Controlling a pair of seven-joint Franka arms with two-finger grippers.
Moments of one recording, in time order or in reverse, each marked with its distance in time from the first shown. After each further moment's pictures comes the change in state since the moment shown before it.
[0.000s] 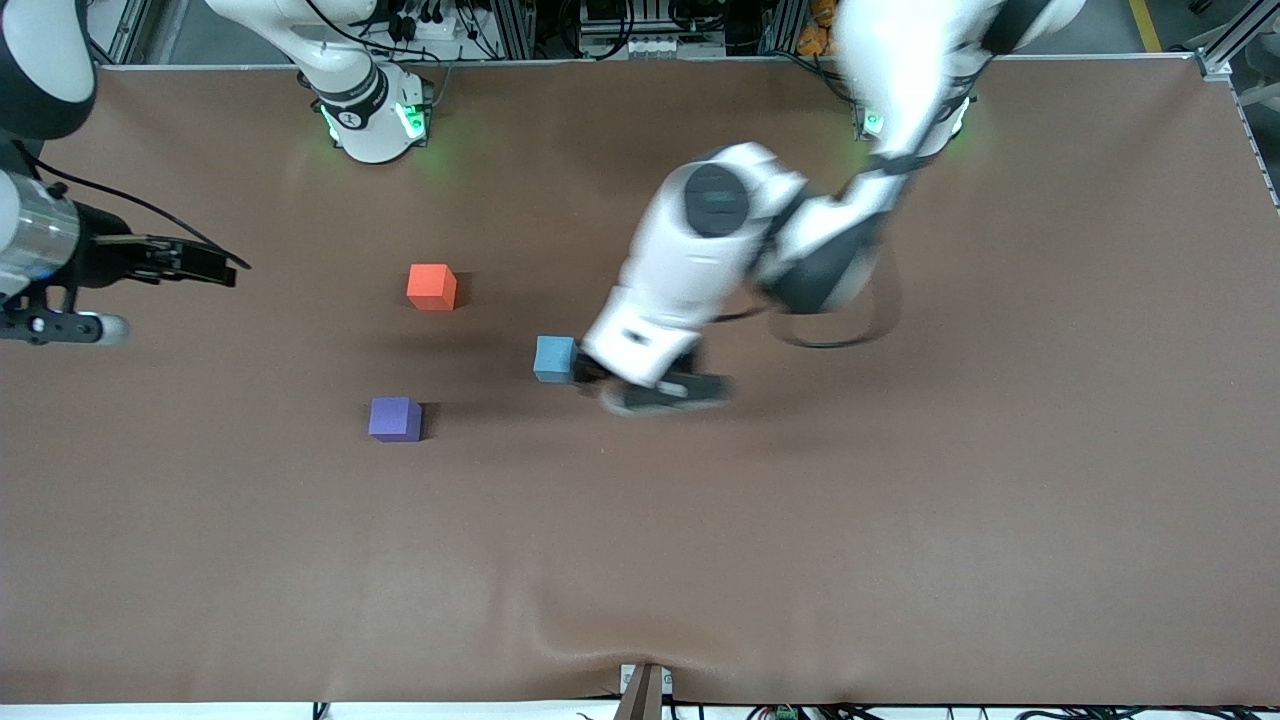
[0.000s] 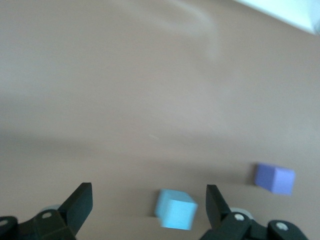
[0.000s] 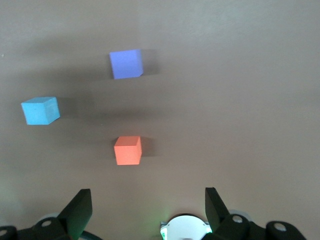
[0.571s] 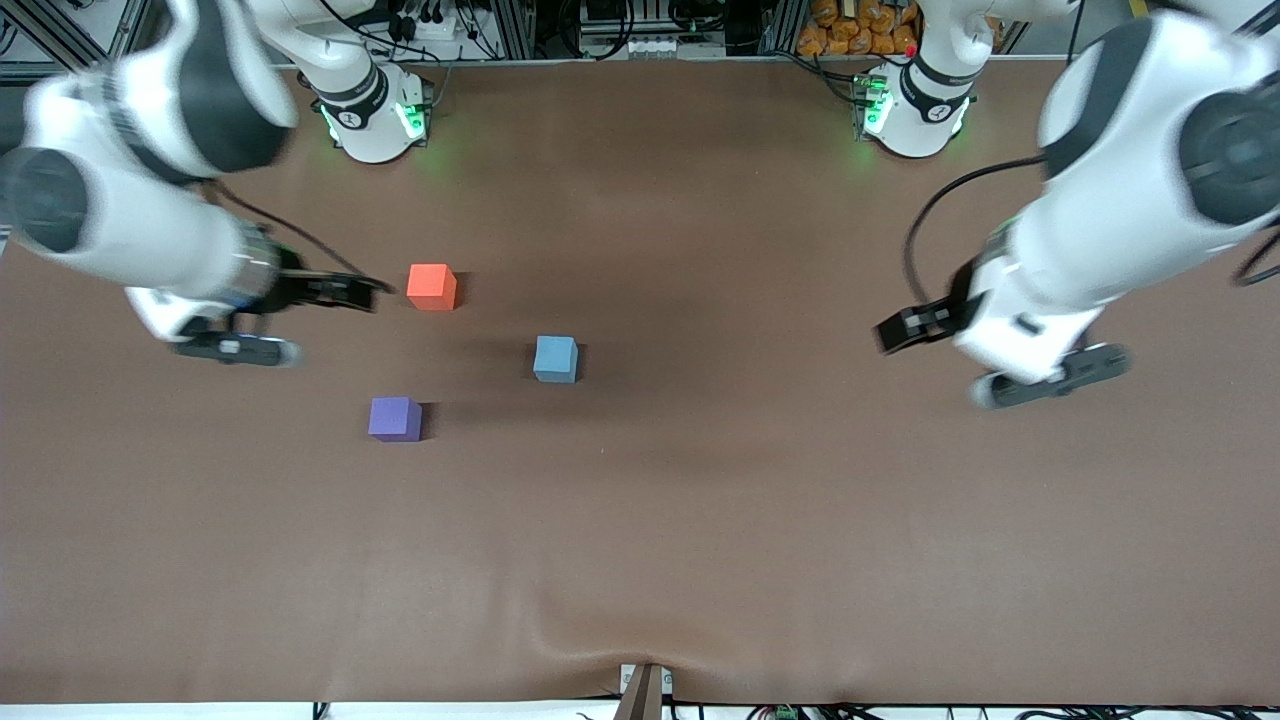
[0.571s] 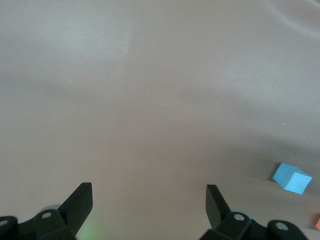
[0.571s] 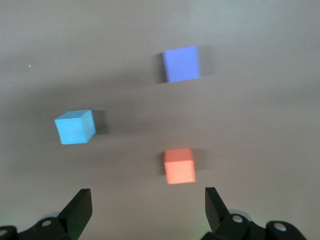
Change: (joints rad) left arm 0.339 -0.285 -0.003 -0.070 0.001 -0.534 0.294; right arm 0.252 0.040 0.017 -0.160 0.025 0.266 0.318
